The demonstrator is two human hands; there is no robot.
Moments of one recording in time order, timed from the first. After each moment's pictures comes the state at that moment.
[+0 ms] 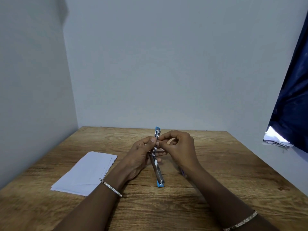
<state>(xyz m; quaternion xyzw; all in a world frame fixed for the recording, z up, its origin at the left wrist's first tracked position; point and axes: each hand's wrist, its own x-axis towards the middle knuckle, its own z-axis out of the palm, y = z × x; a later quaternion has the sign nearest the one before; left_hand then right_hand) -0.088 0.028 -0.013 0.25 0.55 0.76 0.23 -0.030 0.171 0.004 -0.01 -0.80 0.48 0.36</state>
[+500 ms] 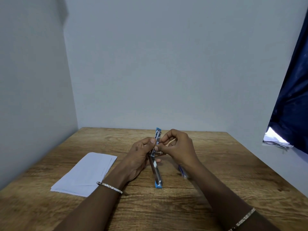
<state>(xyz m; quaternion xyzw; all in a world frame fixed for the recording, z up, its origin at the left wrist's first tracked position) -0.092 0.028 -0.016 0.25 0.54 0.77 0.21 -0.027 0.174 0.012 0.00 -0.80 0.53 0.29</state>
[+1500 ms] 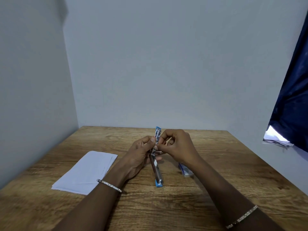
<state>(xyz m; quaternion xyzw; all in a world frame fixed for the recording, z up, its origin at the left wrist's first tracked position) -0.098 0.027 -0.020 0.25 0.54 0.77 0.23 -0.024 0.175 0.023 0.04 -0.87 0.42 0.25</state>
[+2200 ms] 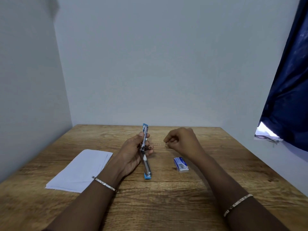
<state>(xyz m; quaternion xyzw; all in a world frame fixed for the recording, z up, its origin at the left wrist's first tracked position) -0.100 0.033 -0.017 0.14 0.47 0.84 0.22 -0.027 0.211 0.019 -0.01 -0.93 0.28 0.24</state>
